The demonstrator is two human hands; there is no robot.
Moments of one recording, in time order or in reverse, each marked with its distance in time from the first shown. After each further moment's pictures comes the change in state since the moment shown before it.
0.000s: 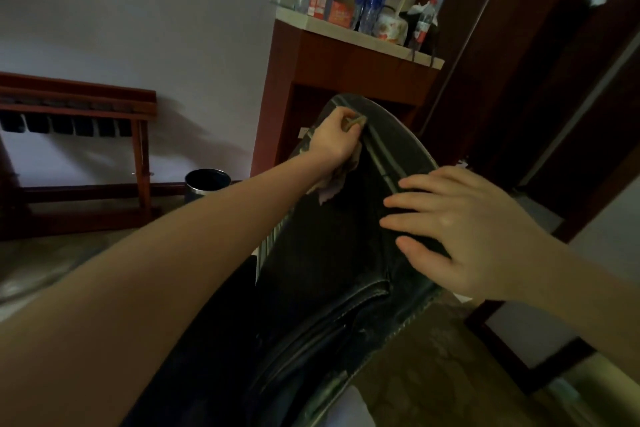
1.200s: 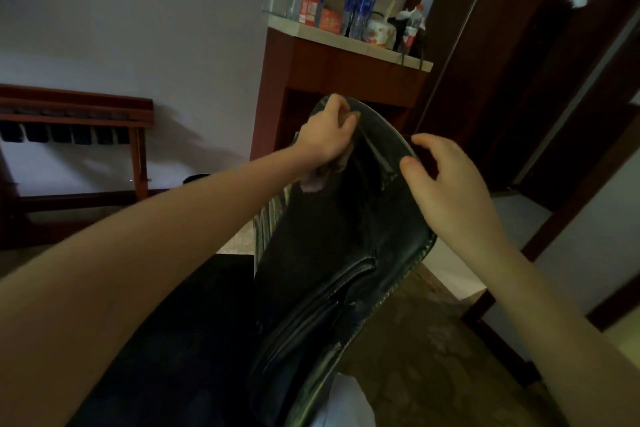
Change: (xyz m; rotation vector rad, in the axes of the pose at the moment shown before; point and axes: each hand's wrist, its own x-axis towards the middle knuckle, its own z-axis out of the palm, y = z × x) left_hand -0.027 0.025 -0.015 0.220 -0.041 0.158; right_hand 0.012 -0.014 0.004 0.558 0.327 0.763
